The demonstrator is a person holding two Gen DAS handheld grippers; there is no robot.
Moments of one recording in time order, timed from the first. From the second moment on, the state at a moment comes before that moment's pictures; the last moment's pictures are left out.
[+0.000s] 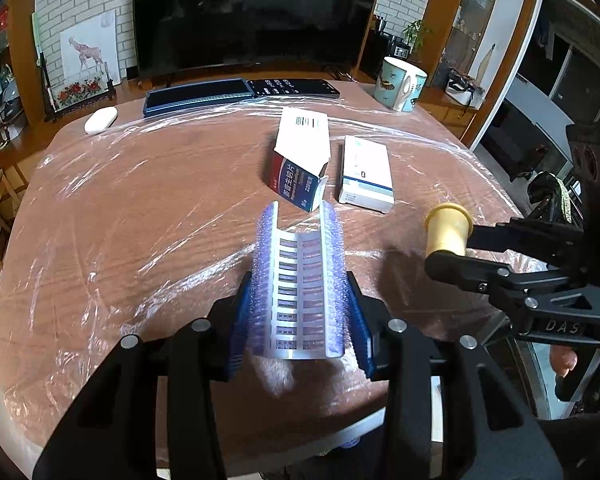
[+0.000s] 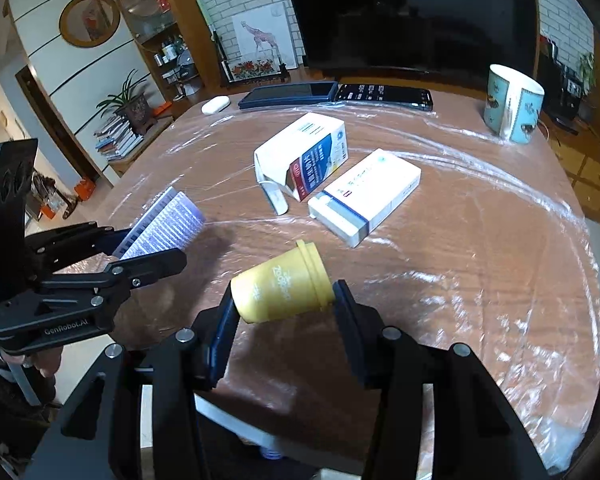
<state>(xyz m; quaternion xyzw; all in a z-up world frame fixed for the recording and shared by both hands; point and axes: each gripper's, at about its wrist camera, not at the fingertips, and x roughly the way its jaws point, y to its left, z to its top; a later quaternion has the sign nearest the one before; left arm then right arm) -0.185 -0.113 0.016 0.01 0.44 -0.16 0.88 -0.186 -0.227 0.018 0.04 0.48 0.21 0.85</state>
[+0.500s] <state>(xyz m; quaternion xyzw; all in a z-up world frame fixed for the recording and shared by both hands) -0.214 -0.094 0.019 0.03 0.44 -0.19 0.88 -0.220 -0.197 0.019 0.05 0.48 0.18 0.86</state>
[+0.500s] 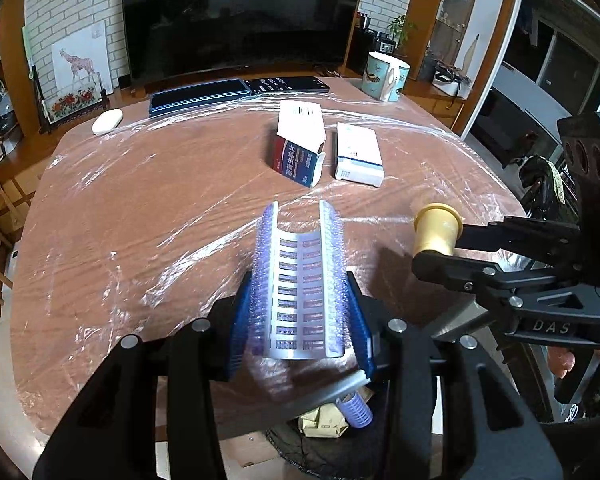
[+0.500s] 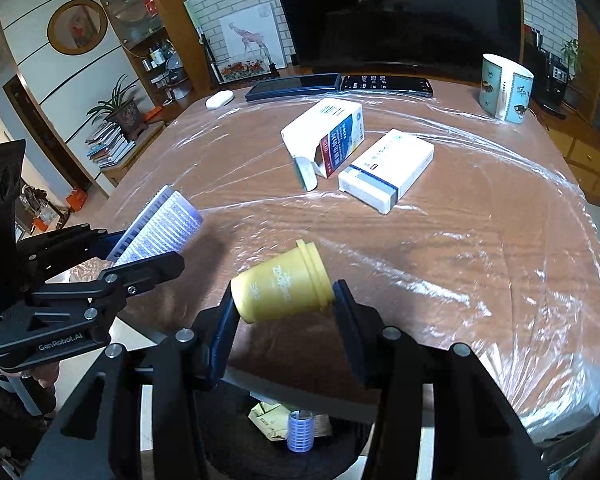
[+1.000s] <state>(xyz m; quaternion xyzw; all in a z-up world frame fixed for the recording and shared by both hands) -0.254 -0.091 0.022 0.04 0.44 -0.20 0.88 -0.260 -0.194 0.021 0.05 0.48 0.18 0.86</state>
